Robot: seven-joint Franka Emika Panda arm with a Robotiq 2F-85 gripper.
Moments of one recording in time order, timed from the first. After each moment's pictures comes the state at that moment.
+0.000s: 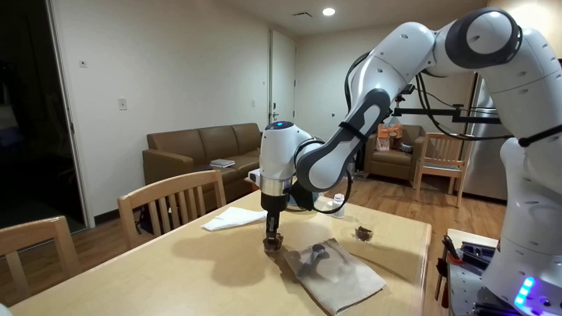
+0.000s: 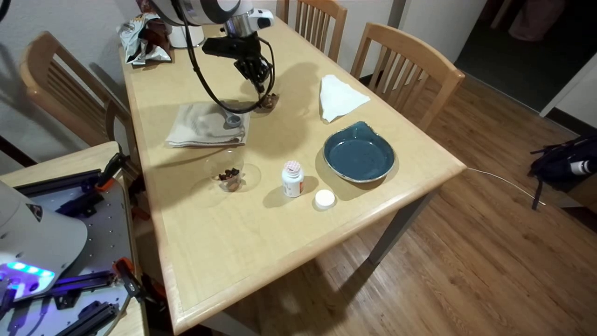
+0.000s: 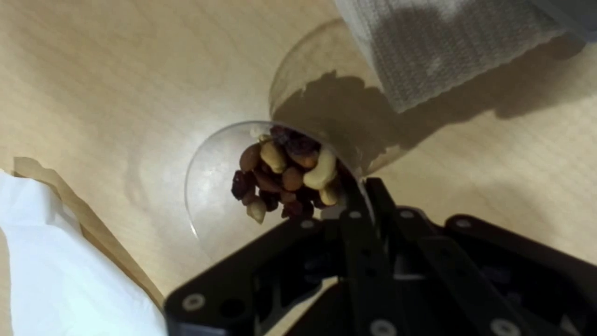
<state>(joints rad) 0.30 0.50 0.11 -1.98 -0.32 2.54 0.14</state>
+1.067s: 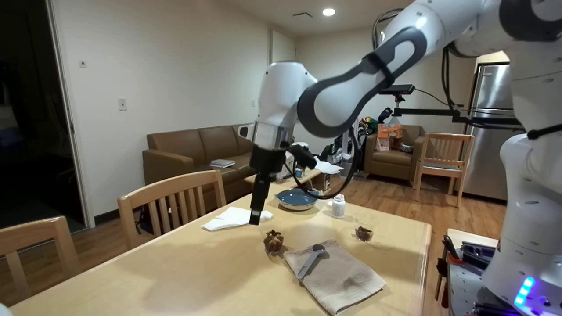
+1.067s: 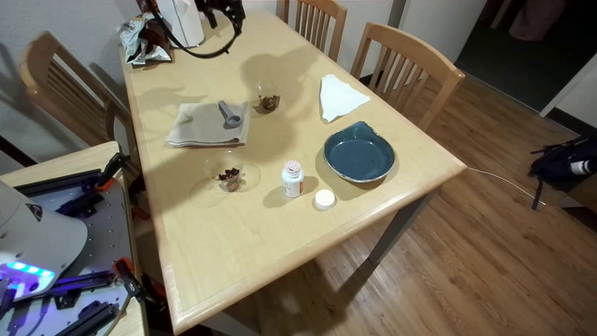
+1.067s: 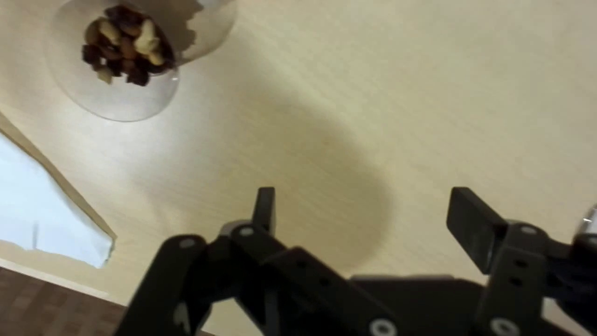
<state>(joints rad) 0.31 0.27 0.26 -1.96 -0.03 2.42 0.03</state>
